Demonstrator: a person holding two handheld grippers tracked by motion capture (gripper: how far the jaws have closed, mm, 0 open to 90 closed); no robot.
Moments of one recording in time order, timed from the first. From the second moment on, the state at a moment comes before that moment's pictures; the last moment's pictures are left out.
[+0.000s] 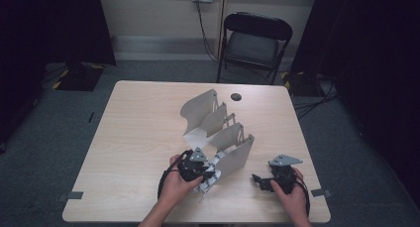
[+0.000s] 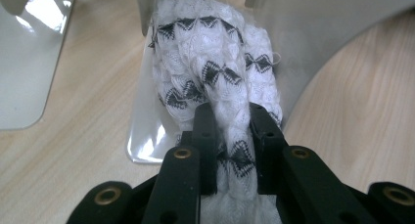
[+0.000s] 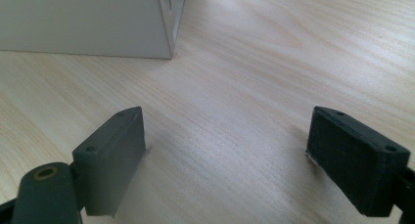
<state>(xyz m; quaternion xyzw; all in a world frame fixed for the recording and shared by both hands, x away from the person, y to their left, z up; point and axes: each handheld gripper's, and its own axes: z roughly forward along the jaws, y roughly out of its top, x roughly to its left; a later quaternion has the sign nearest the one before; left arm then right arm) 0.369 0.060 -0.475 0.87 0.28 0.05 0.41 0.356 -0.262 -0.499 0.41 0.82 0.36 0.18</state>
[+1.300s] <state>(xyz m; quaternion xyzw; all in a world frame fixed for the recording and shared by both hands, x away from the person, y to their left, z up) 0.372 0.055 -0.481 0.86 0.30 0.05 0.40 0.356 -0.262 -0.499 0.41 0.82 0.36 0.18</state>
